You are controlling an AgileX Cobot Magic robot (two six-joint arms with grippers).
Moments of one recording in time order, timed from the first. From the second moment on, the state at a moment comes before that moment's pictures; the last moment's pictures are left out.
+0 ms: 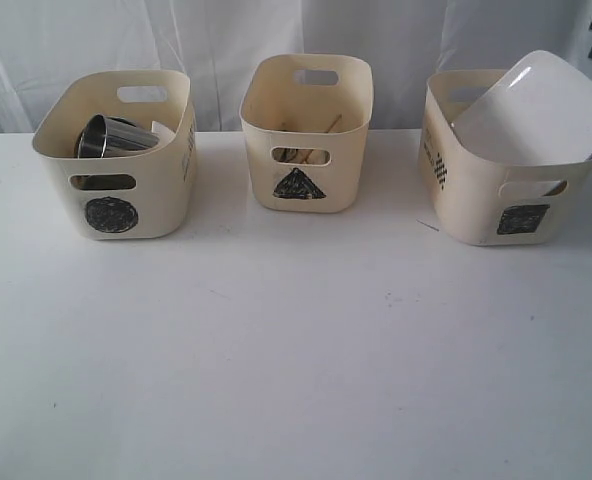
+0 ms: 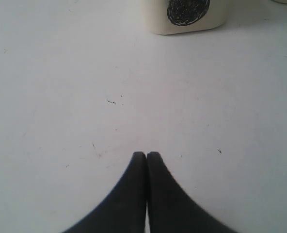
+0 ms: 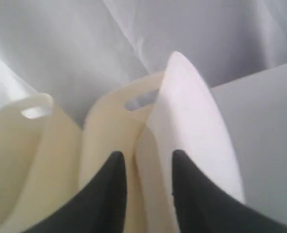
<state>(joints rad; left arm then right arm) 0.05 0.01 0.02 -0.26 0.47 0.34 -0.43 1.68 -1.28 1.28 0.45 -1.02</state>
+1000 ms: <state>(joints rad) 0.05 0.01 0.02 -0.26 0.47 0.34 0.08 0.65 -0.70 0.80 0.35 -0.45</state>
